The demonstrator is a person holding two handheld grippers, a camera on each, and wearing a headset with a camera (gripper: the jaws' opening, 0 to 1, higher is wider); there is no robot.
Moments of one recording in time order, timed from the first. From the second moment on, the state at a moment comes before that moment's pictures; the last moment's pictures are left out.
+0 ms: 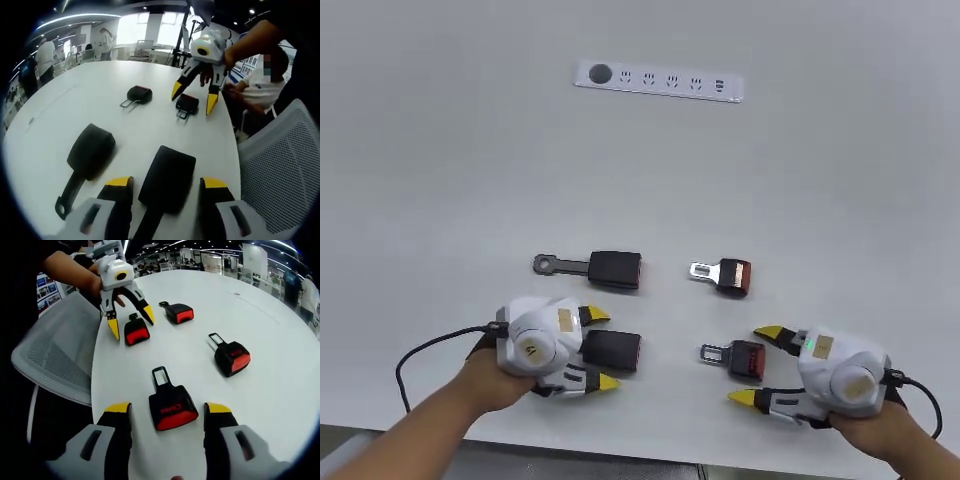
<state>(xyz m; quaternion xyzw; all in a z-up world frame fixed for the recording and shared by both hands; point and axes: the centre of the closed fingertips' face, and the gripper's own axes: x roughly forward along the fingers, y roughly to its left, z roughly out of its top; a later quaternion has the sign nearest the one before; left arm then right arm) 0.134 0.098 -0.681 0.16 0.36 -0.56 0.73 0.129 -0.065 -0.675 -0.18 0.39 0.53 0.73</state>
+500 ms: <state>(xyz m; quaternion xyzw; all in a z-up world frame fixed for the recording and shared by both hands) 0.138 0.100 -0.687 0.22 0.34 -0.58 0.71 0.129 -0.070 -0.682 -0.24 0.38 0.54 0.71</state>
